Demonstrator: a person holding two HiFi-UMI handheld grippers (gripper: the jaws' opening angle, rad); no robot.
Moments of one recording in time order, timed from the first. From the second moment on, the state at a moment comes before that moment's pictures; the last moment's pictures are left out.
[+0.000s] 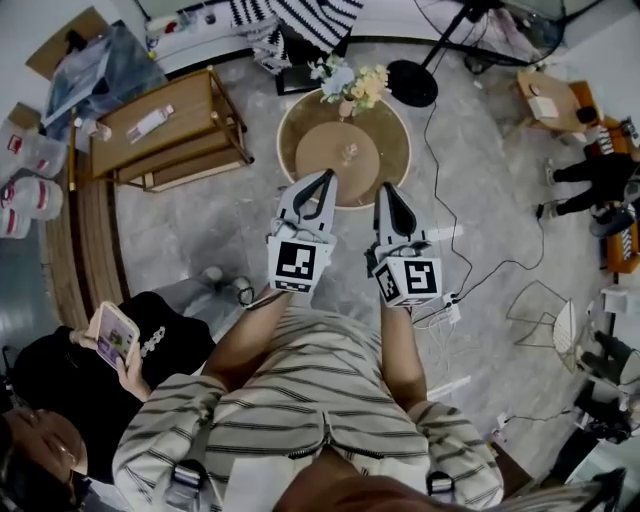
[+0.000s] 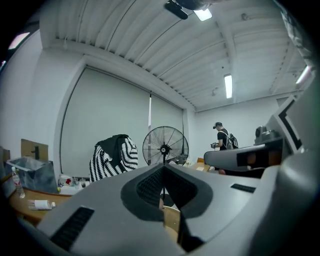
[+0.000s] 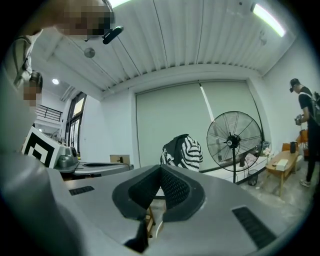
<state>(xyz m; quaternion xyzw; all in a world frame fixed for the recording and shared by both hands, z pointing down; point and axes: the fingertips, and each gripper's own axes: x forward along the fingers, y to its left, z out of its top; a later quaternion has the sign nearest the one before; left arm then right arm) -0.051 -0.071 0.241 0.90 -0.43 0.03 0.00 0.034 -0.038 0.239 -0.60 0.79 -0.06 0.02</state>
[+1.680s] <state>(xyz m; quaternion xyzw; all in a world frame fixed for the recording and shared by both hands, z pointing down) 0.011 -0.177 0.565 0.82 -0.54 0.12 0.13 0.098 -0.205 0.594 -0.52 0.83 -0.18 -0.06</state>
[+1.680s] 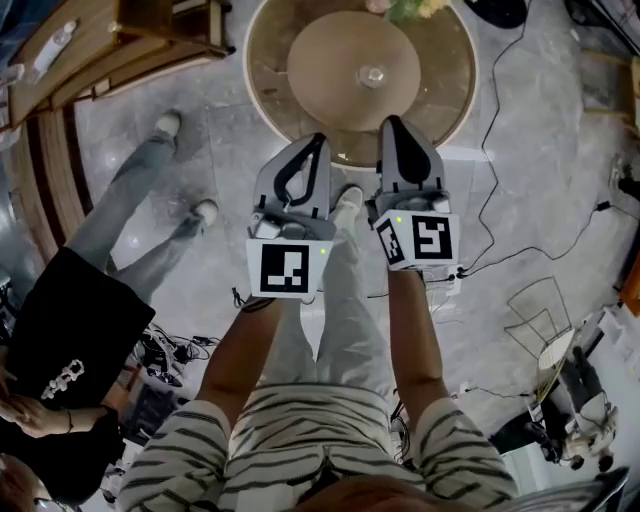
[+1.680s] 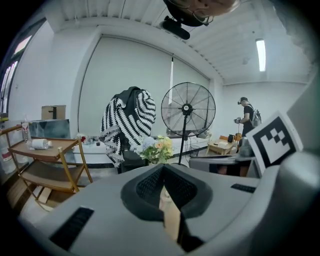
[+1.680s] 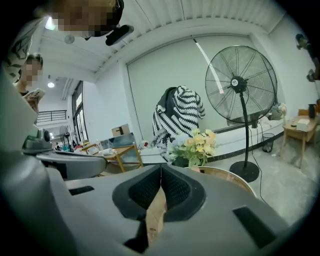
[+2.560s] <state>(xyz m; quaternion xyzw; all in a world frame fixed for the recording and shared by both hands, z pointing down) 0.024 -0.207 0.659 0.82 -0.53 0.15 0.17 0.107 -0.272 0.774 -0.52 0.81 -0.21 -0.14</state>
